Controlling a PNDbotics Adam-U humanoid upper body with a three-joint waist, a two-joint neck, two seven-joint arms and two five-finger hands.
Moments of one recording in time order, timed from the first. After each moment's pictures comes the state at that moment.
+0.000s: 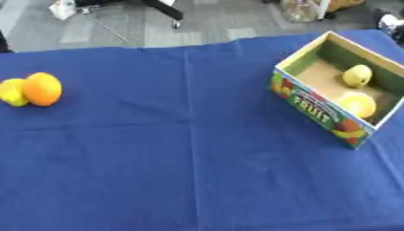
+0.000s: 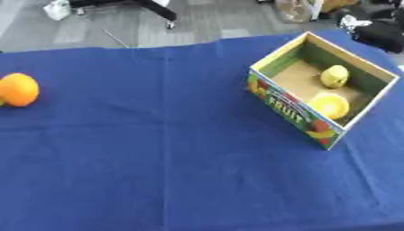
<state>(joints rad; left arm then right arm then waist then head) -0.35 0.55 0.03 -1.85 -0.21 0.22 0.53 -0.23 -1.07 -0.06 -1.93 -0.51 0.31 -0.40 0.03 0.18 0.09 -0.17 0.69</state>
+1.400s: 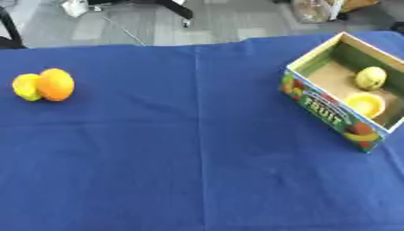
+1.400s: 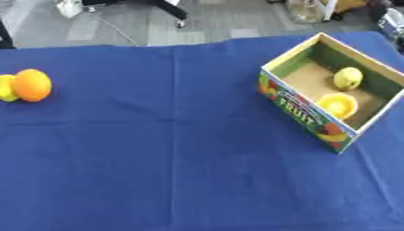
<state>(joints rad) -0.78 0.97 -0.11 -1.22 -0.46 0.08 -0.47 -0.17 -0.99 -0.10 -1.98 -0.61 0.10 -0.33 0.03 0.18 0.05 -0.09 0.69</state>
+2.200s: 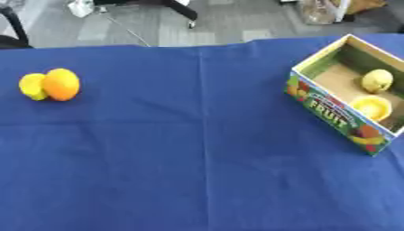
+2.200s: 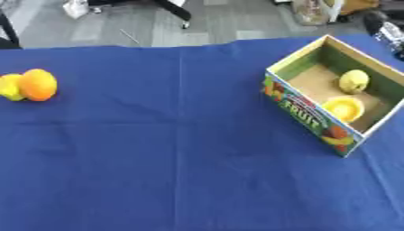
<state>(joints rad) -0.99 0.79 -0.12 -0.79 -0.89 -0.02 -0.61 -0.19 -0.95 -0.05 -1.98 -0.61 0.15 -0.31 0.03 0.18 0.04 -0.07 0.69</state>
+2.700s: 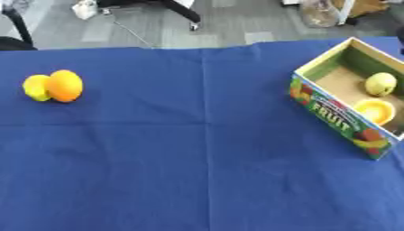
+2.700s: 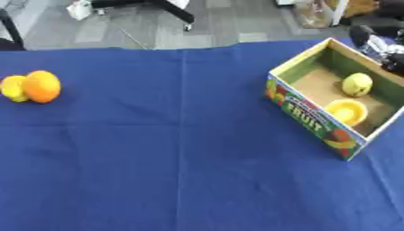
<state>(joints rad) -1.02 0.73 -0.12 -0.70 -0.97 -0.04 -0.60 -0.20 -0.94 -0.02 -1.98 -0.59 0.18 -0.29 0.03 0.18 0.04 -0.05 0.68</state>
